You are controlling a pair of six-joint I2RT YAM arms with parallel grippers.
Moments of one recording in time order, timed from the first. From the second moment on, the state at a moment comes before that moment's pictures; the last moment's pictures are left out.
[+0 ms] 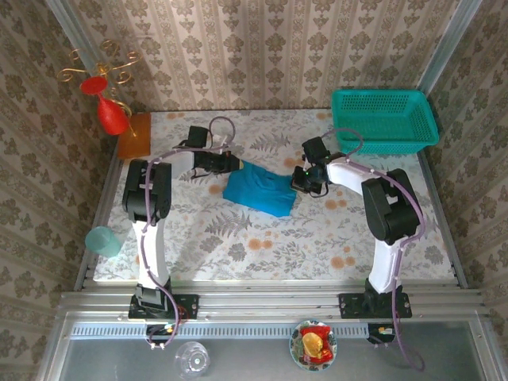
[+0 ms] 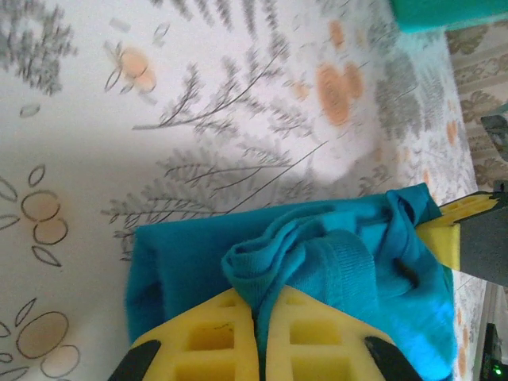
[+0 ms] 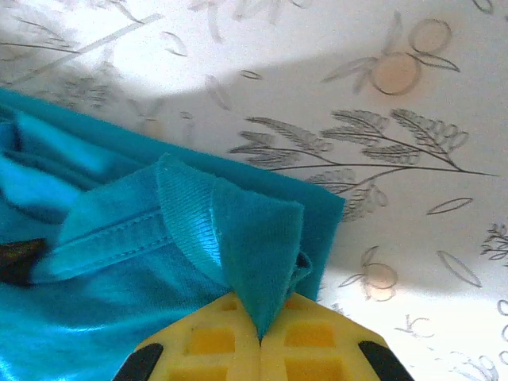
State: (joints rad) left arm -0.25 2.18 1.48 -0.29 0.86 -0.19; right arm 0.32 1.94 1.26 -0.48 -0.26 0.63
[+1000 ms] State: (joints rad) left arm -0.29 1.77 0.92 -0.07 0.76 -0.31; right arm 0.41 1.79 1.13 -0.56 -0.27 0.57
